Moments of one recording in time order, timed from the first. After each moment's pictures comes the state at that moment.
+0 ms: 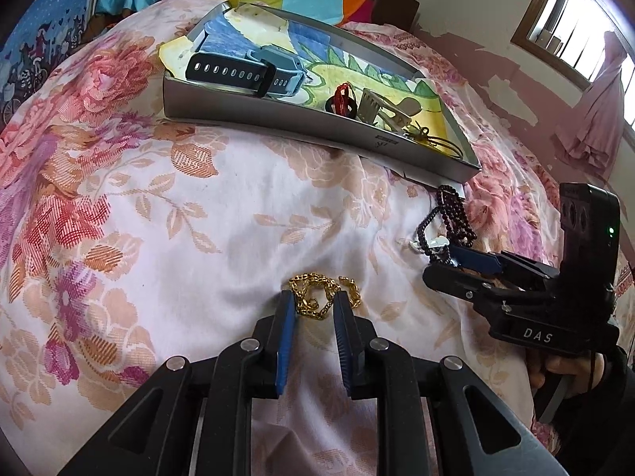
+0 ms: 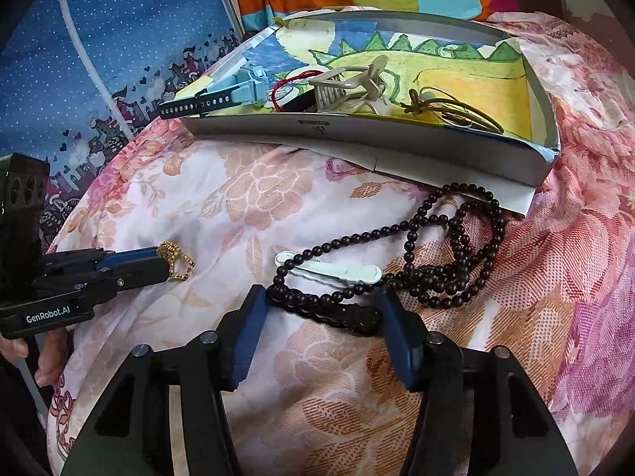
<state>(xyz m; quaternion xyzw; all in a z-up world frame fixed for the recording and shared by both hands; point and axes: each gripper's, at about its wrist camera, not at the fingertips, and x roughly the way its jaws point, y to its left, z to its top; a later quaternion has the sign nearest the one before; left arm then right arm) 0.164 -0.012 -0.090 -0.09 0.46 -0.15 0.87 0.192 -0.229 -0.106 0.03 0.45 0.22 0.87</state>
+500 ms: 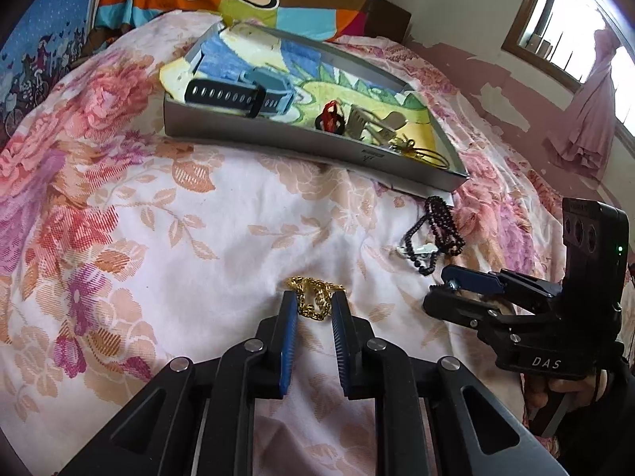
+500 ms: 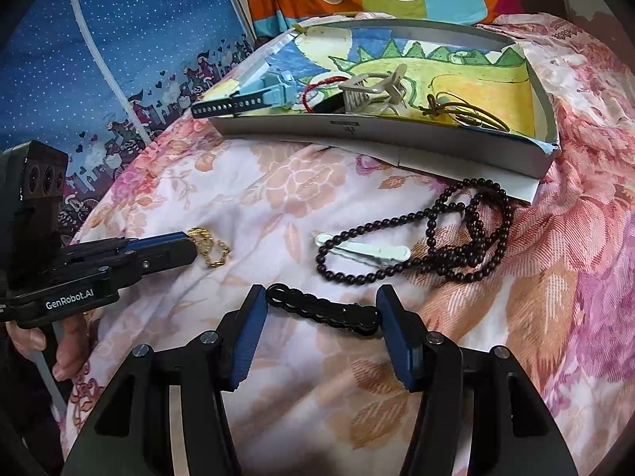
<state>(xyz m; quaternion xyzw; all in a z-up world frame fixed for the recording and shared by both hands) 0.150 -0.013 -0.077 -0.08 0.43 -0.15 0.89 0.167 -0.226 -0.096 0.05 0.44 0.24 0.87</state>
